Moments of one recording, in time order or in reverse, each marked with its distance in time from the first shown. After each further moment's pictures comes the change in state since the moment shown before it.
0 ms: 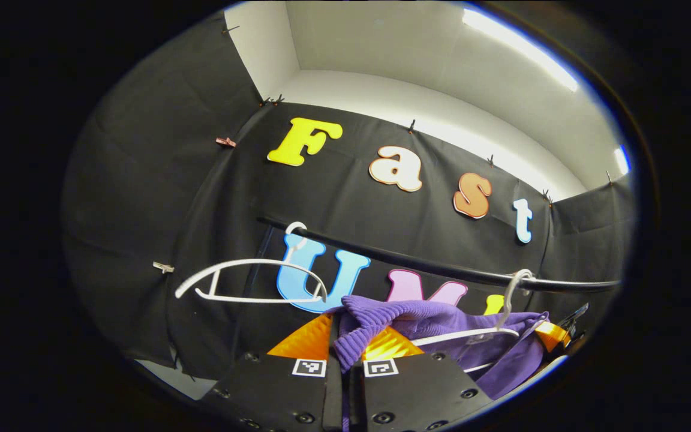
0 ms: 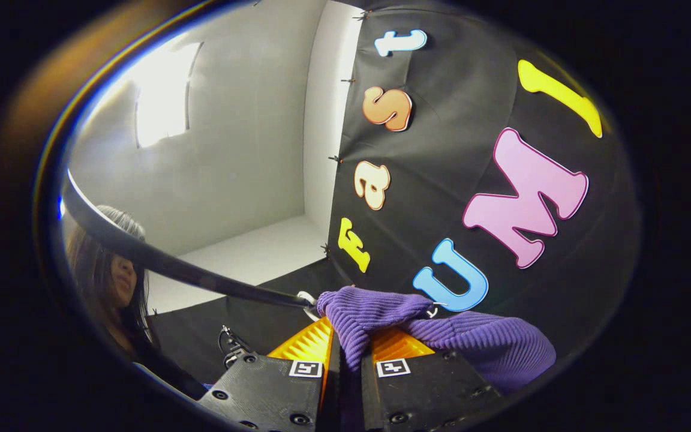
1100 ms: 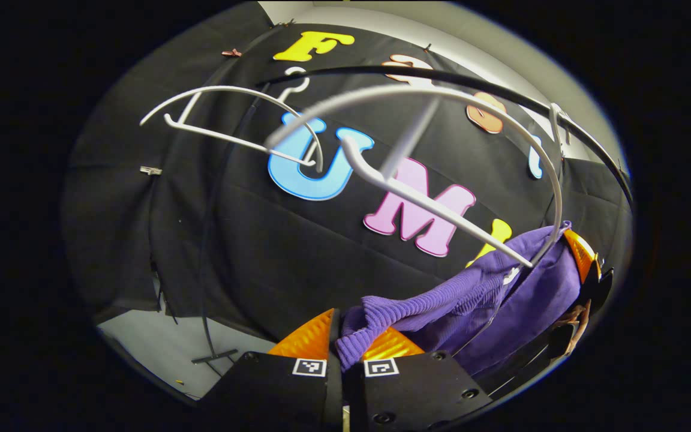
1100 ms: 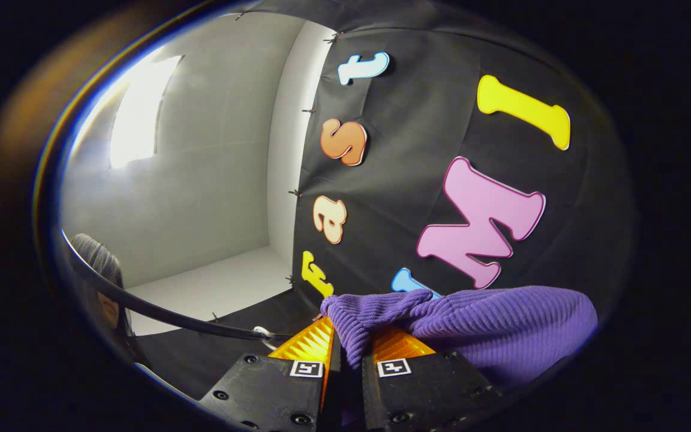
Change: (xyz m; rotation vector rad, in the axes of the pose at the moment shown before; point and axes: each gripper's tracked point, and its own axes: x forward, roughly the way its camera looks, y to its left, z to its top) left arm -0.010 -0.057 -0.242 -0.115 0.462 -0.062; right arm -0.039 -0.078 0.072 -0.022 -0.179 -0.238
